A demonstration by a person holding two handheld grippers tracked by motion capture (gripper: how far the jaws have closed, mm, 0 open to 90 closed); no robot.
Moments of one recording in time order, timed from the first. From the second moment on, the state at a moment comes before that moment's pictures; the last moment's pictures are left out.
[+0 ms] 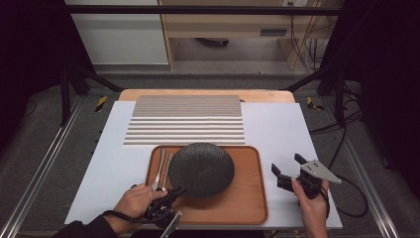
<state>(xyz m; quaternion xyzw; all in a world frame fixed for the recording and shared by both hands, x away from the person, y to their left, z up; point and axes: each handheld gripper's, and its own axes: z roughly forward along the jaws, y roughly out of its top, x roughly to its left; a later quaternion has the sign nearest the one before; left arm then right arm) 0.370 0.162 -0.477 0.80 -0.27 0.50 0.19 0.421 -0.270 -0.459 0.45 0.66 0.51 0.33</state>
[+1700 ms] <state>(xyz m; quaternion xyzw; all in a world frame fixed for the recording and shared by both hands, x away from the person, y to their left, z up) 0.362 0.158 -0.492 0.80 -0.27 0.49 0.20 0.420 -0.271 -0.458 0.45 0.66 0.51 0.33</state>
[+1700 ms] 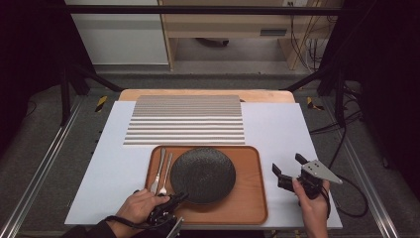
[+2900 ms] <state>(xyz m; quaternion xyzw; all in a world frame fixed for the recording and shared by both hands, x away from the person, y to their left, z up) 0.361 0.178 -0.494 0.81 -0.24 0.50 0.20 0.421 -0.269 -0.458 0.45 0.66 0.51 0.32</state>
